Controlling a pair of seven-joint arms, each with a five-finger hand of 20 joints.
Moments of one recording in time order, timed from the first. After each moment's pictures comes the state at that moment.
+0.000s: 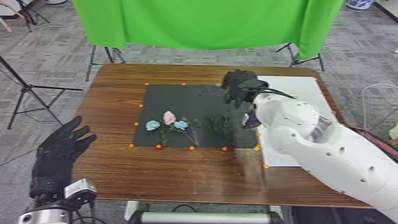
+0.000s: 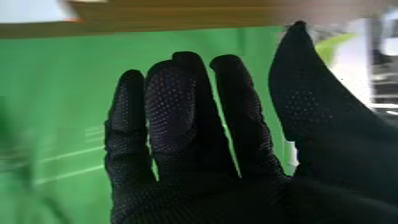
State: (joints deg) left arm 143.0 -61.7 -99.2 -133.3 51.3 25.1 18.5; right arm -54.3 -45.8 36.7 -105.1 -114.1 -9.1 30.0
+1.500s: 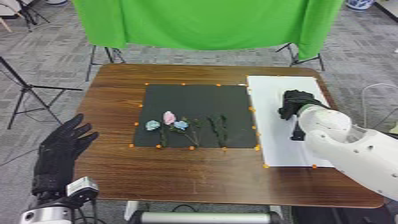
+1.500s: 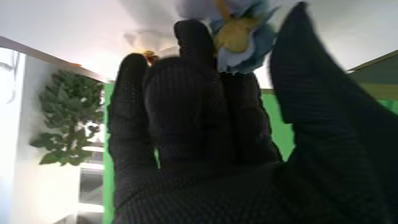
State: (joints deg) left arm 141.8 -60.9 -98.2 -133.0 50.7 25.5 19.3; right arm -50.5 -33.7 26.6 -94.7 -107.6 -4.4 40.6
